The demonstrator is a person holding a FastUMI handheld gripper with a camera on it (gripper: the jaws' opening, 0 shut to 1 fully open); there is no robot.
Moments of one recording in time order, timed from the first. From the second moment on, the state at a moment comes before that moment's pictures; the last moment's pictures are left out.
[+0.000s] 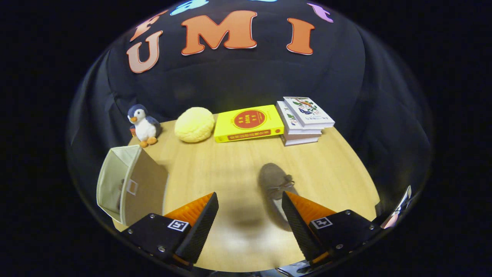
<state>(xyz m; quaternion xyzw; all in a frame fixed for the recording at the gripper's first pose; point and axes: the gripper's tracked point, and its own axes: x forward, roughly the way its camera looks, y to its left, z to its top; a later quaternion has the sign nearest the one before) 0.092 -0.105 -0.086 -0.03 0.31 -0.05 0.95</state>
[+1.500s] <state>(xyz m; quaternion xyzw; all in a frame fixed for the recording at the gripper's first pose) 0.142 -0.172 -0.179 0.03 0.35 -0.07 0.93</state>
